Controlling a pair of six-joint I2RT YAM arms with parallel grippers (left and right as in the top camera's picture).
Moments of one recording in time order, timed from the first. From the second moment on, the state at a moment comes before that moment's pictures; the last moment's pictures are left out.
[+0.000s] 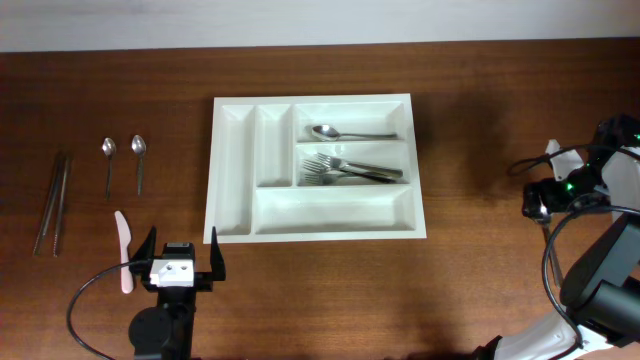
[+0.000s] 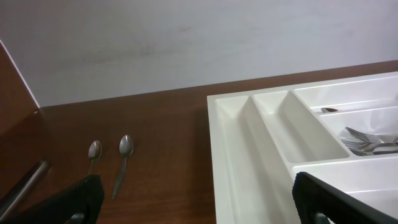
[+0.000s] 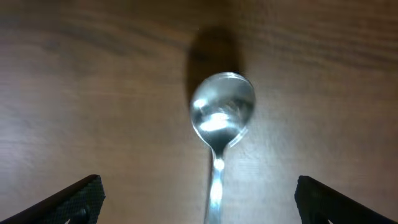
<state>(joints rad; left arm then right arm) 0.02 0.01 0.02 -0.08 0.00 0.13 -0.53 1.88 1.39 -1.04 -0.02 -0.59</state>
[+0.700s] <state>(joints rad) 0.02 0.01 0.02 -0.08 0.00 0.13 -0.55 1.88 1.39 -1.15 0.08 -0.69</state>
